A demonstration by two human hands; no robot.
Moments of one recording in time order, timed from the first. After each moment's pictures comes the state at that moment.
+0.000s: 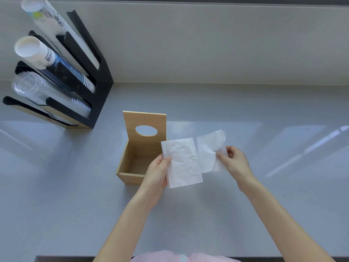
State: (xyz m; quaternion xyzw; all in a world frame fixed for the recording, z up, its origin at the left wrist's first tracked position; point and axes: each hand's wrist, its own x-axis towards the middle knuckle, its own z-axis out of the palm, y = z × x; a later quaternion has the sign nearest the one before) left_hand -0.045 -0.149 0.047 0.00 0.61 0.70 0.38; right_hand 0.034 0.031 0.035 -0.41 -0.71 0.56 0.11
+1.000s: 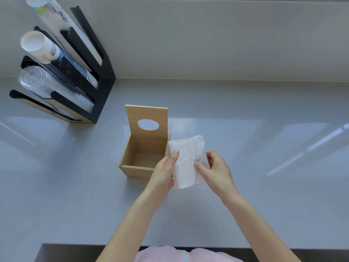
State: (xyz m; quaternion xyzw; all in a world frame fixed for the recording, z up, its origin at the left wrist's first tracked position) left_hand -0.028 -0.154 0.040 0.05 0.59 0.68 0.42; right_hand 0.050 -0.036 0.058 -0.33 -0.75 0.57 0.06
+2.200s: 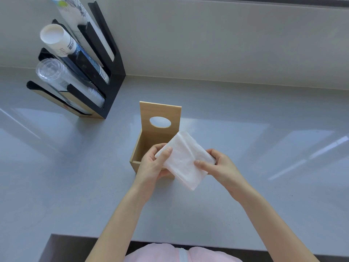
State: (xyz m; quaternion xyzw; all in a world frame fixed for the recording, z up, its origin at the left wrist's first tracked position) left_hand -0.049 -0.195 0.051 0.05 0.61 0.73 0.31; right_hand 0.037 -0.037 0.066 -0.28 -0.73 0.62 -0.03
